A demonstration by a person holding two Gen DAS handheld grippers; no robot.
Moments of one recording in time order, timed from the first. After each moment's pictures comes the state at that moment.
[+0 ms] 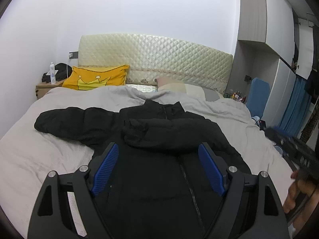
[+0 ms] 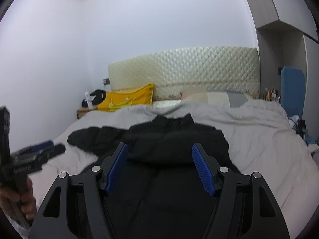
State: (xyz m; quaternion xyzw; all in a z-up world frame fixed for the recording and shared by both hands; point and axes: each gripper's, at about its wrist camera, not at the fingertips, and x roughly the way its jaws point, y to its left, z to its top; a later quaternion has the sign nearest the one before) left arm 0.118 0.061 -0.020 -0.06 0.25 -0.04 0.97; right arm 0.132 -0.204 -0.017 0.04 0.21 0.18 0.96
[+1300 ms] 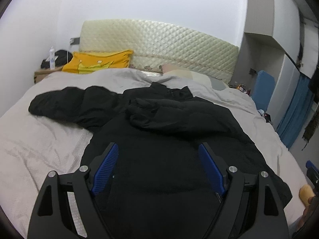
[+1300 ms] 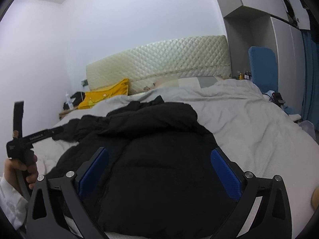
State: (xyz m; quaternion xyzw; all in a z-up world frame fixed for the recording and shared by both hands) left arm 0.144 0.086 -0.089 -0.09 0.28 -0.04 0.96; right arm 0.059 -0.268 -0.090 0.08 0.21 0.10 0.97
